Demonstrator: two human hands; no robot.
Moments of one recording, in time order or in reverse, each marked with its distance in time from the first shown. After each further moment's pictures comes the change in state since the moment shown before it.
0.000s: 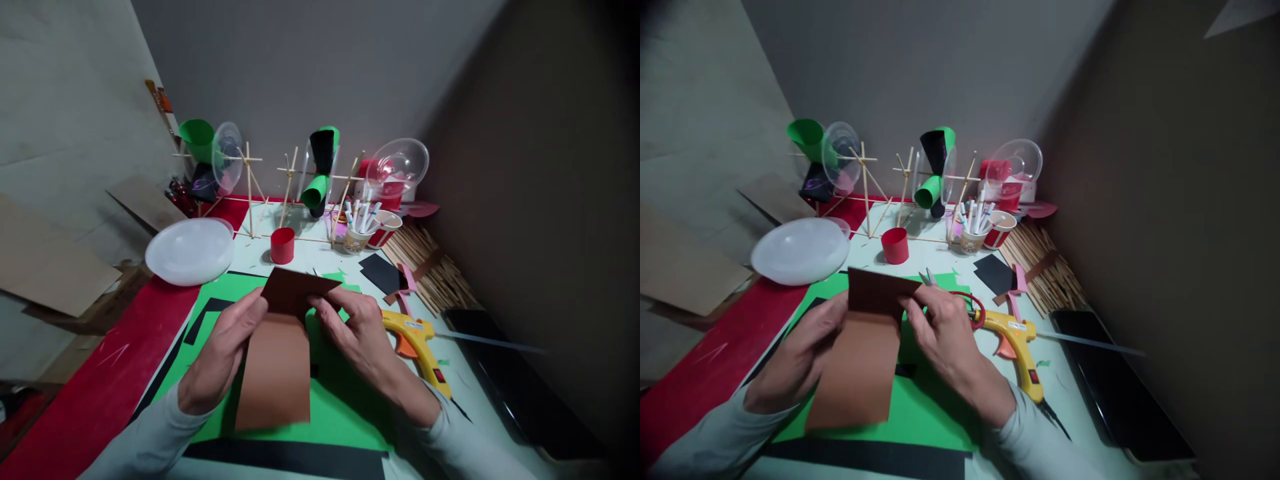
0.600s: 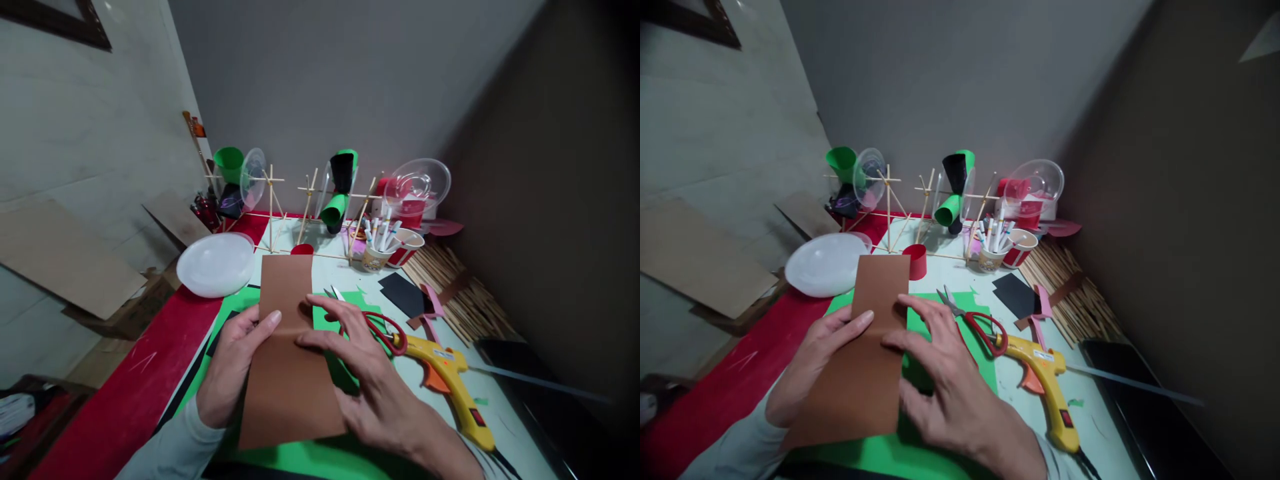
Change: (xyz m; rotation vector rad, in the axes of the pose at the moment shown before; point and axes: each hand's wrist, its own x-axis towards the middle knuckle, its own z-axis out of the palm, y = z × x) left_hand 0.002 0.011 -0.004 -0.013 0.173 -0.078; right_hand -0.013 -0.012 0.000 0.036 -0.254 -0.247
